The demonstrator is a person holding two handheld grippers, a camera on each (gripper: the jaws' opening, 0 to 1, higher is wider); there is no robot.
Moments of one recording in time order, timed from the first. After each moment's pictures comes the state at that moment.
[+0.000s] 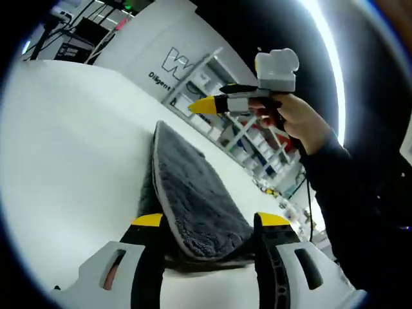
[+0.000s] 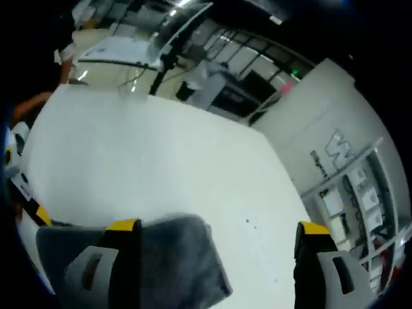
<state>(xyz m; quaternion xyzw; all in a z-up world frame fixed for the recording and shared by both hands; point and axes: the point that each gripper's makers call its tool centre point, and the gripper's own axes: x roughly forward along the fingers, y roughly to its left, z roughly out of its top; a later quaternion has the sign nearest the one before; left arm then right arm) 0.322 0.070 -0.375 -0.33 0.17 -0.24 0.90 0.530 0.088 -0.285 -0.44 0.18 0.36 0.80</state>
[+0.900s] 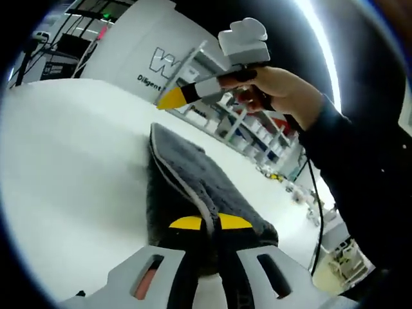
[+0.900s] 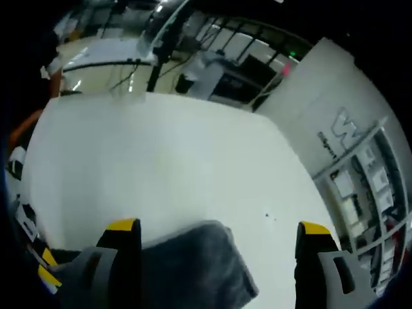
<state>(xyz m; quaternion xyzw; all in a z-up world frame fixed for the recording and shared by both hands) 0.329 0.071 -0.380 -0.25 0.17 -0.26 0.92 0.533 0.102 -0.307 -0.40 0.23 0.35 0.81</state>
